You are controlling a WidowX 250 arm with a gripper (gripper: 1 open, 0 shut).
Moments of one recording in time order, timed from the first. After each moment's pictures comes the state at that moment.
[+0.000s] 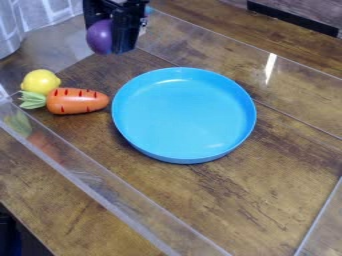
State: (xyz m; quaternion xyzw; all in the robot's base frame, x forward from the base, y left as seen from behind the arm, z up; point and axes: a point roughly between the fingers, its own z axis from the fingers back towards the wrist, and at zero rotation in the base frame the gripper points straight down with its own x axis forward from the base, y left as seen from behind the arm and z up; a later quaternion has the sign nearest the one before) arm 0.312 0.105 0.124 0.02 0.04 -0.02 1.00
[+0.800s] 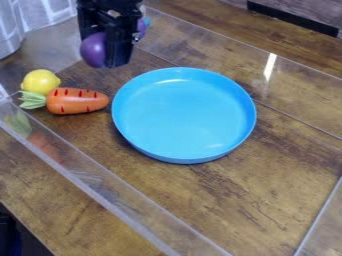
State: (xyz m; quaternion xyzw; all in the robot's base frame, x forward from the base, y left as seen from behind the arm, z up) arm 0.300 0.090 0.118 0.03 0.02 -0.07 1.00
